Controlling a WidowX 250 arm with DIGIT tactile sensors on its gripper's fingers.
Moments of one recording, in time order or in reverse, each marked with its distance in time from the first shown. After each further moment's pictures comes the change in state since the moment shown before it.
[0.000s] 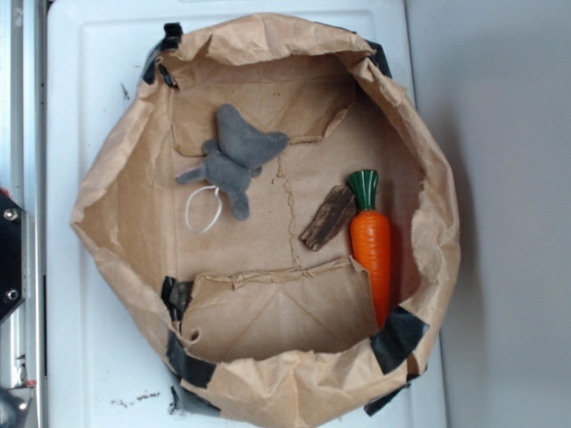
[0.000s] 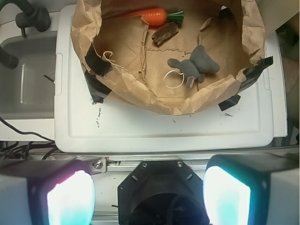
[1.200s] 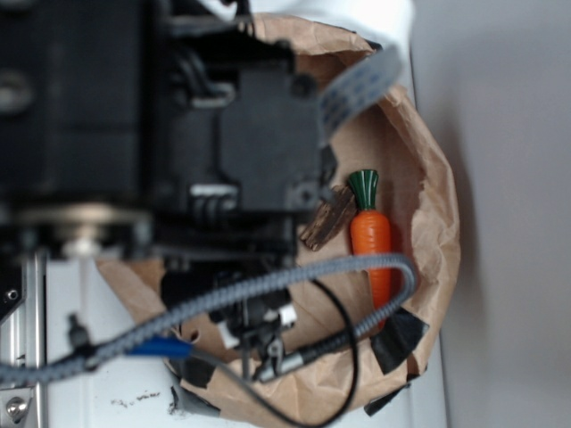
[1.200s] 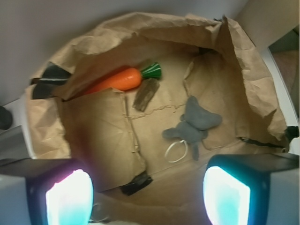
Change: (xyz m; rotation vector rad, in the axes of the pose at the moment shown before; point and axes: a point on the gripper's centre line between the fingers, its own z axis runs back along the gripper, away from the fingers) arm 0.116 0.013 -0.044 0.032 -0.041 0.335
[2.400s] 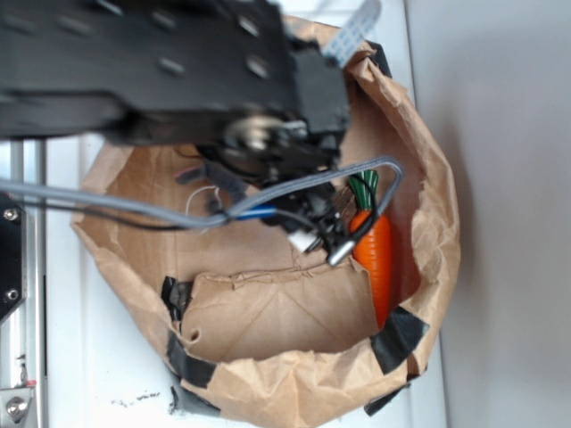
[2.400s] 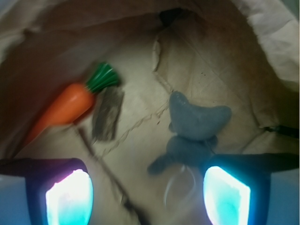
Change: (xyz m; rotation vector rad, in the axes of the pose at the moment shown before) arm 0.025 0.037 -0.110 0.061 0.037 0.437
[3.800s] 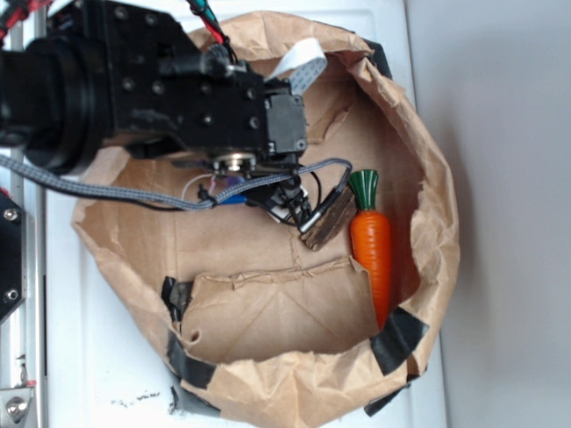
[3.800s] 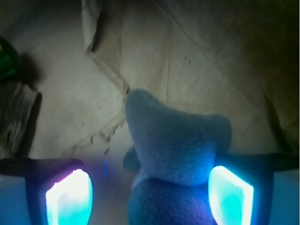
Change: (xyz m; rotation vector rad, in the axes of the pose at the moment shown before) arm 0.009 0.024 -0.060 0.051 -0.099 -0.021
